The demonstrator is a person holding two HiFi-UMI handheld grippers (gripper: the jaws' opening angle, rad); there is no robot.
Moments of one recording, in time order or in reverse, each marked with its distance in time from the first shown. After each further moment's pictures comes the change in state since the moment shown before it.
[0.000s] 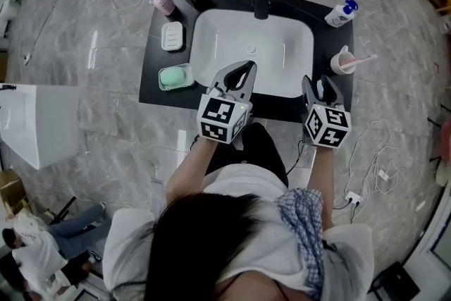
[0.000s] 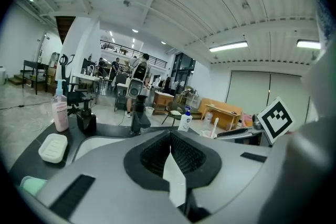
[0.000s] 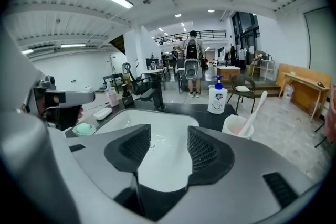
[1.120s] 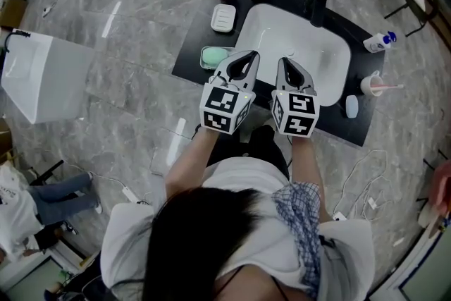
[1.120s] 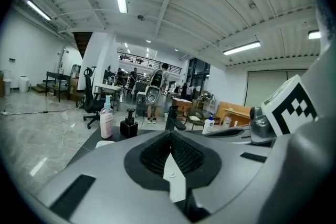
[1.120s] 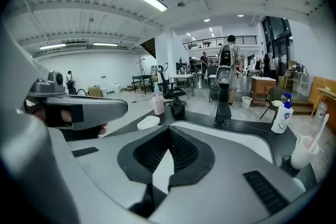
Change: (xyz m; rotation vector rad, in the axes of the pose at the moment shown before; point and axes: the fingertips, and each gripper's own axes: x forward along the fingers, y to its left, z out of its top) left arm -0.105 0.096 0.006 -0.016 -0.071 0.204; right arm 0.034 0.245 0.037 -0.177 -0.061 0.259
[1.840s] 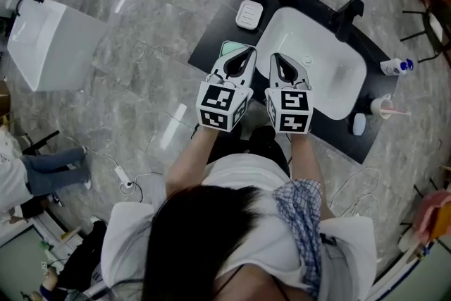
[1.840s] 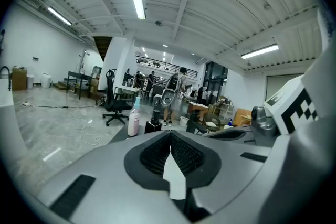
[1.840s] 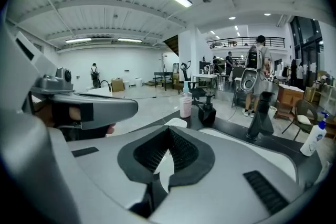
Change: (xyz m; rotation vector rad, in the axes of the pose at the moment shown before) left arm -0.034 0.063 -0.005 -0.090 -0.035 0.174; right arm 0.036 0.080 0.014 -0.165 0.025 0.210
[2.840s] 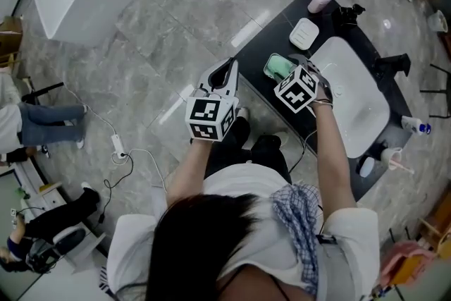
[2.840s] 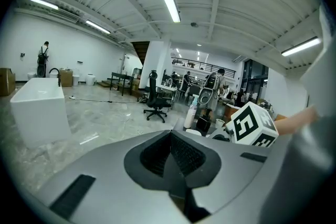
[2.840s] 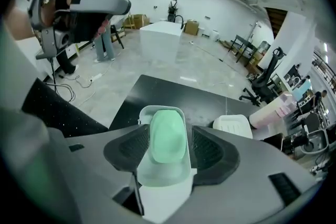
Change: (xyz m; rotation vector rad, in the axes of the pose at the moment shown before) left arm -0.101 0.157 -0.039 -0.148 0.017 0.399; right arm 0.134 0.094 -0.091 -0.806 0.539 0.502
